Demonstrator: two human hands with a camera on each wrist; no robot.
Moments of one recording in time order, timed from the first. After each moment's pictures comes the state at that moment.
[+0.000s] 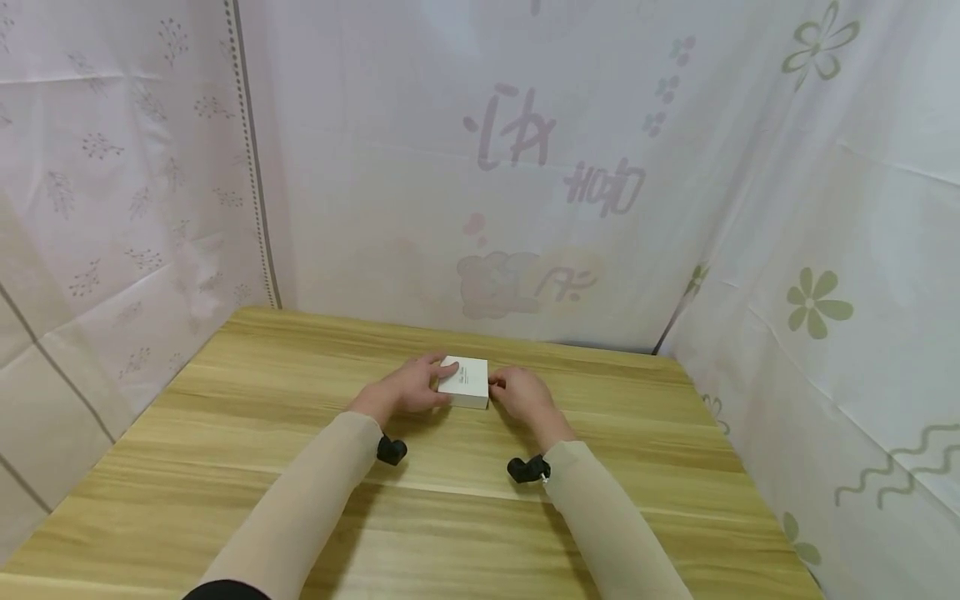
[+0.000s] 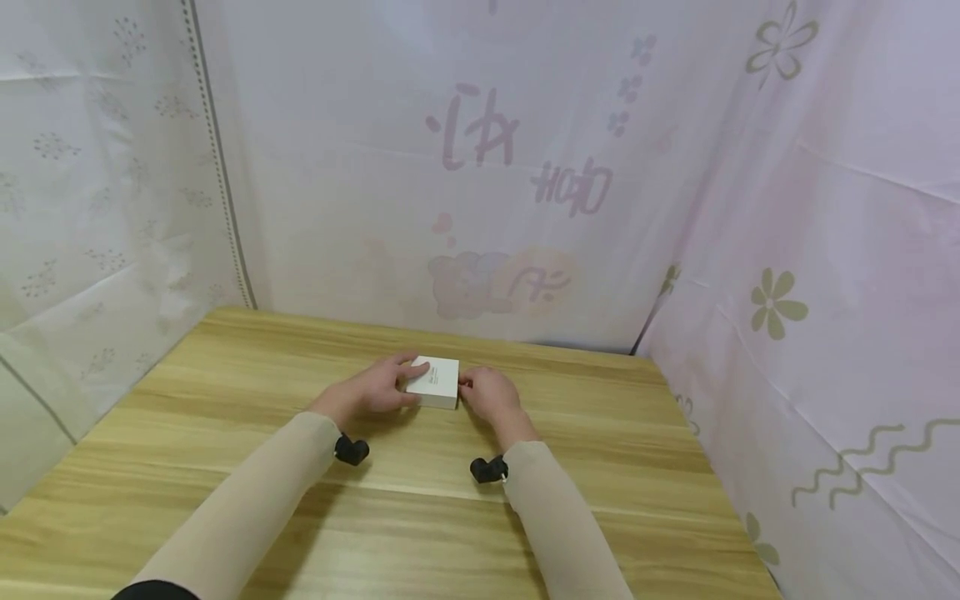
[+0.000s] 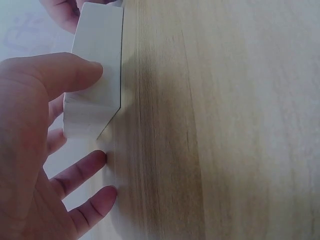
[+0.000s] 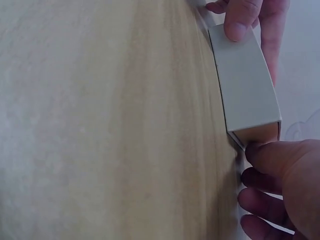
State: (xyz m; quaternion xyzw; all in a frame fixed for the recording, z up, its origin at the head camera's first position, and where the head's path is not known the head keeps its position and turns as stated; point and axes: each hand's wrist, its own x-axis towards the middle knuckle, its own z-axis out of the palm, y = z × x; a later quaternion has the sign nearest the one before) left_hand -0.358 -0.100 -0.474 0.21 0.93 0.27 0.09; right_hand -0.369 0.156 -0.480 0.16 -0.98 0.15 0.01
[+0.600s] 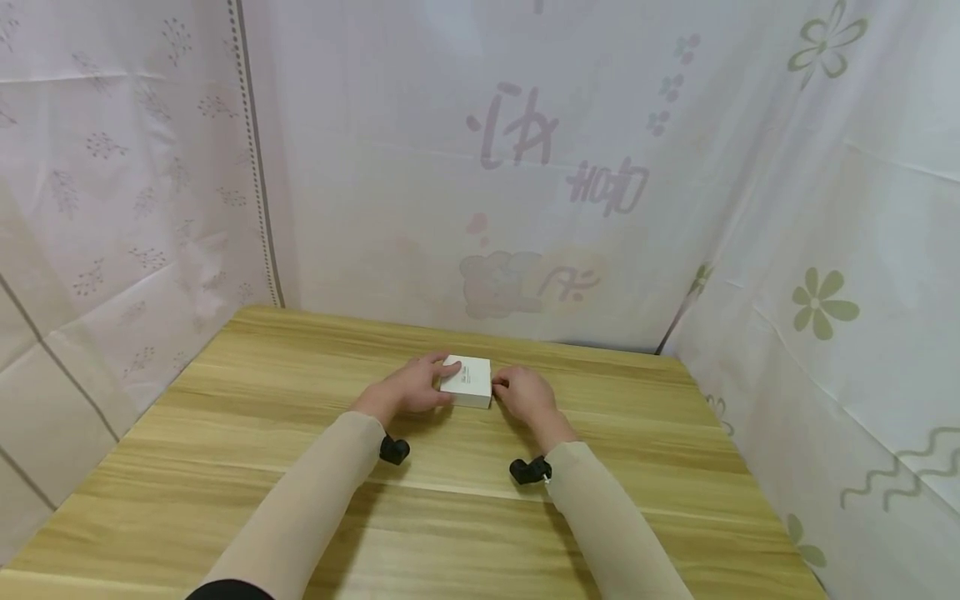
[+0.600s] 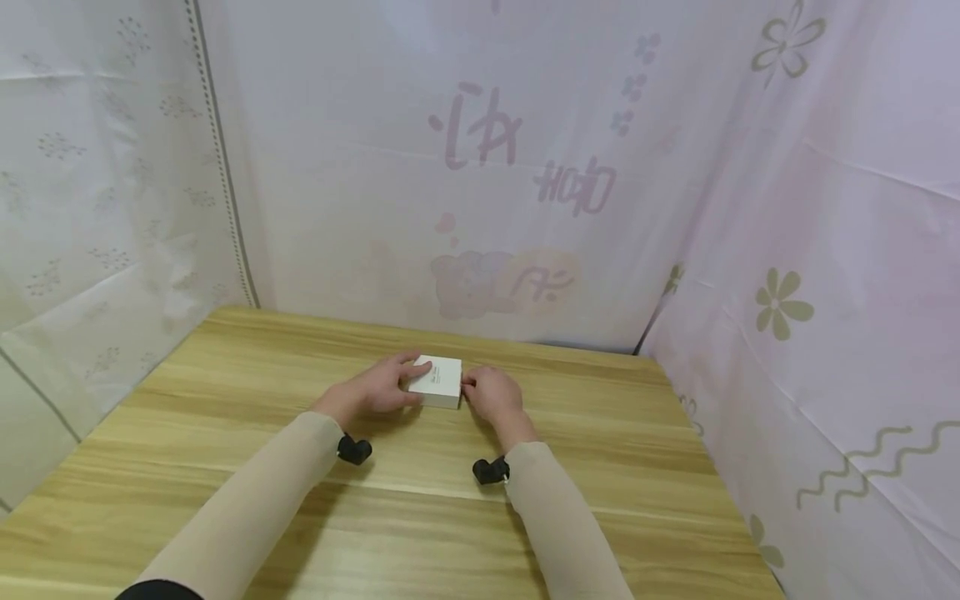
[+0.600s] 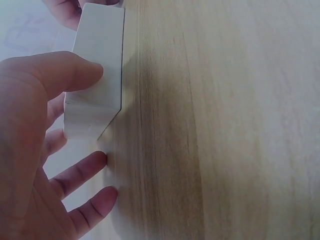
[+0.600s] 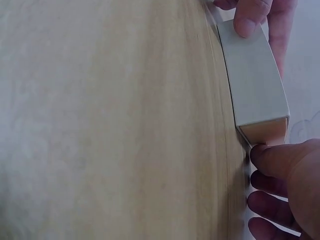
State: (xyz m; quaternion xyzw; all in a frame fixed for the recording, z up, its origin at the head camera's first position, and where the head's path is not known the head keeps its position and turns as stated) left_hand -0.358 -0.099 -0.475 0.20 0.94 0.27 0.09; right_hand -0.368 0.157 -0.482 0.13 -0.98 0.15 0.02
